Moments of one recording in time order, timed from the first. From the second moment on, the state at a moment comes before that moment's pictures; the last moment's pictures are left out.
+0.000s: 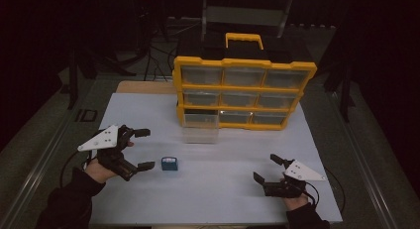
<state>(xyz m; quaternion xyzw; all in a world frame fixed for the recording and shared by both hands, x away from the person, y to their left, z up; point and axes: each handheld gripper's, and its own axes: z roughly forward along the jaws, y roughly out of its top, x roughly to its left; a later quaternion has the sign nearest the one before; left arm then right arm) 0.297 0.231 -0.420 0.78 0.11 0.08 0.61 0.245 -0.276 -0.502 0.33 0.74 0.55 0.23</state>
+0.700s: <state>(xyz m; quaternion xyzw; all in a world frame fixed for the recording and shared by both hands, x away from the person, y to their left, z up) 0.316 0.223 -0.459 0.82 0.11 0.05 0.55 0.246 -0.274 -0.503 0.32 0.74 0.54 0.22</state>
